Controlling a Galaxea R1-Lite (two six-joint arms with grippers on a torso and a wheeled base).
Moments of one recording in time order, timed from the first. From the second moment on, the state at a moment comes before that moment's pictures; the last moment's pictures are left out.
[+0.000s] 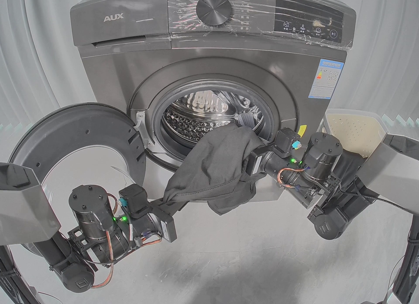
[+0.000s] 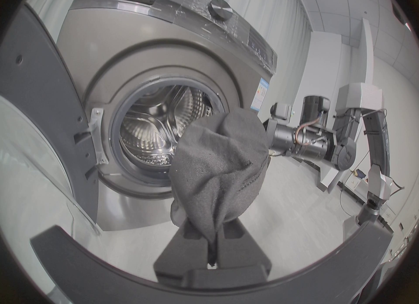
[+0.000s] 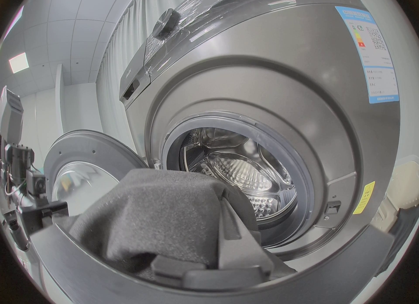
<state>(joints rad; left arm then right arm) -0.60 1.94 -0.30 -1.55 -0.09 -0.09 0.59 2.13 -0.86 -1.43 -0.01 0.06</state>
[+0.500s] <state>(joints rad) -0.62 1.95 -0.16 -1.55 -0.16 -0.08 0.59 2.12 -0.87 -1.43 -0.03 0.06</state>
